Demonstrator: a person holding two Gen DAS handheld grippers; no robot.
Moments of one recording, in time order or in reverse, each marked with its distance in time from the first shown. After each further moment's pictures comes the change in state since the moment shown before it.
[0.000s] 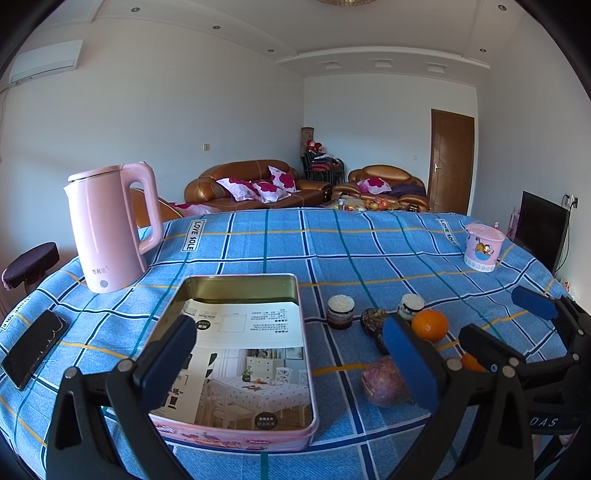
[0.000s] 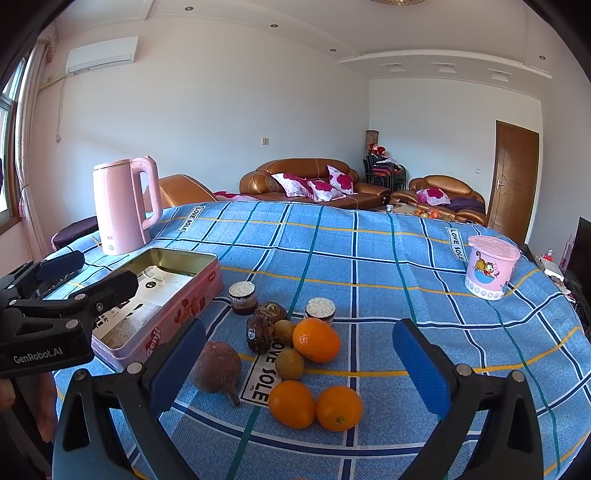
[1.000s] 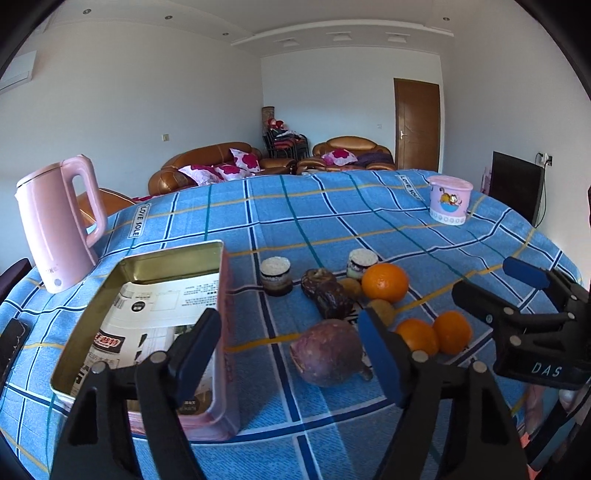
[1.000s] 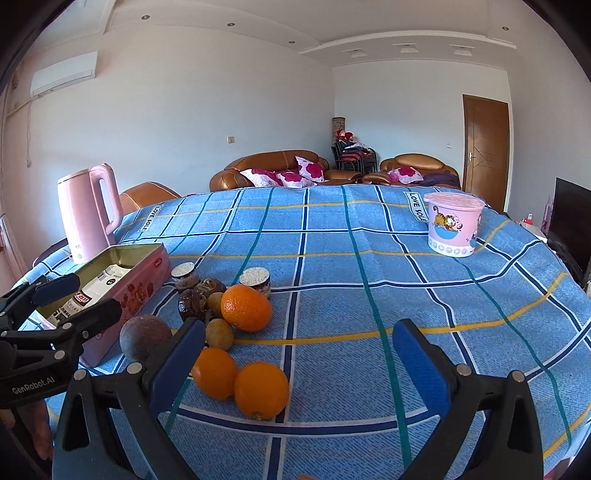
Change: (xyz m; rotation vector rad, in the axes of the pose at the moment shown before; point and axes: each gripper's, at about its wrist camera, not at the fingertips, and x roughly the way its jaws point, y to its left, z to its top) left arm 0.028 -0.060 -0.026 0.123 0.102 -0.112; right arm 0.005 -0.059 -0.032 0.127 0.025 -0.077
